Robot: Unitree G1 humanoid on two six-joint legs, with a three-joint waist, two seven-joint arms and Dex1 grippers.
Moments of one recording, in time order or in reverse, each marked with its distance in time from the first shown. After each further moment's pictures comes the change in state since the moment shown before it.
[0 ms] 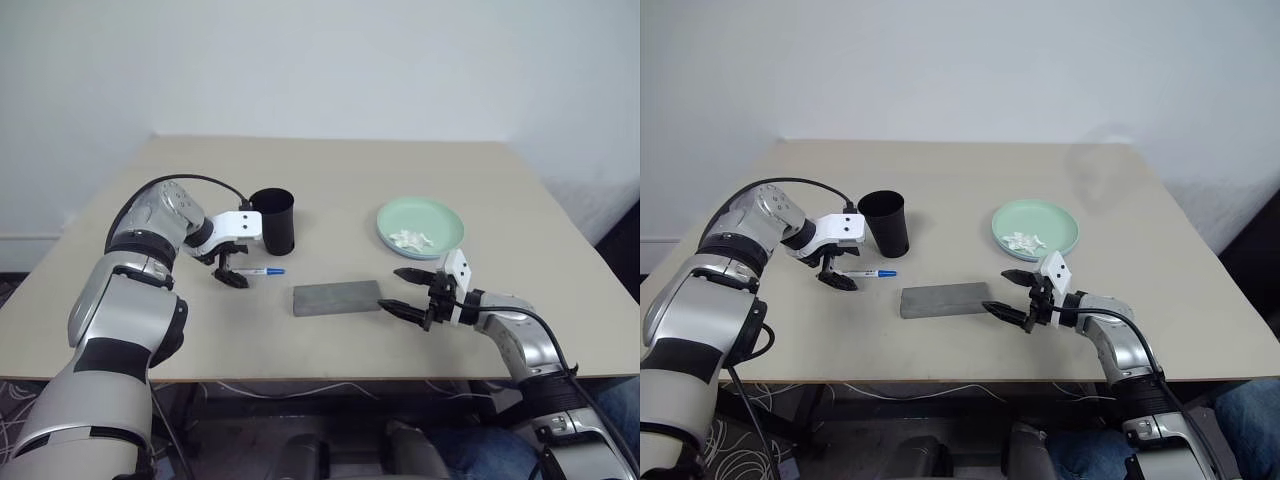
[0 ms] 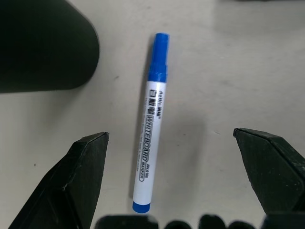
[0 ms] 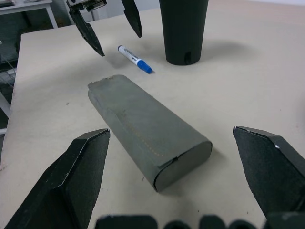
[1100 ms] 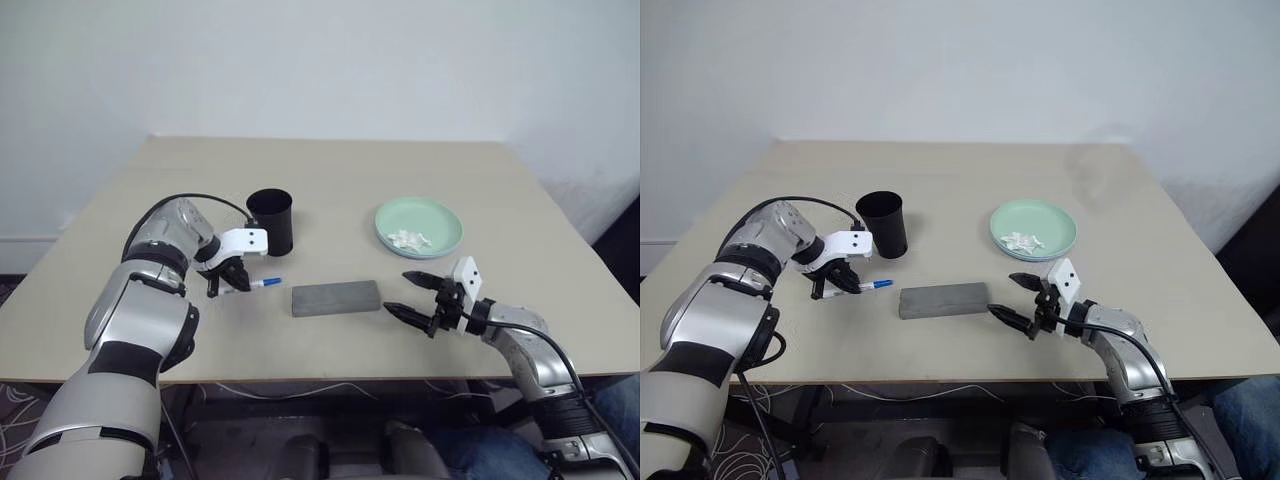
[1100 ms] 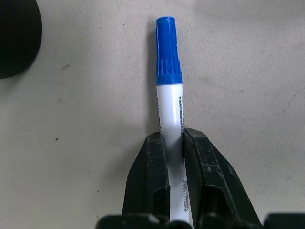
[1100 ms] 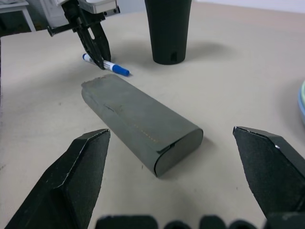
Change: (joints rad) left arm 0.033 -0.035 0.004 0.029 0.056 0.054 -0.030; right arm 0.106 -0.010 -0.027 -0.160 0.010 0.043 -0.081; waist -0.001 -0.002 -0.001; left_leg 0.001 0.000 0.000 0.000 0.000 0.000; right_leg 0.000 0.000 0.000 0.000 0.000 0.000
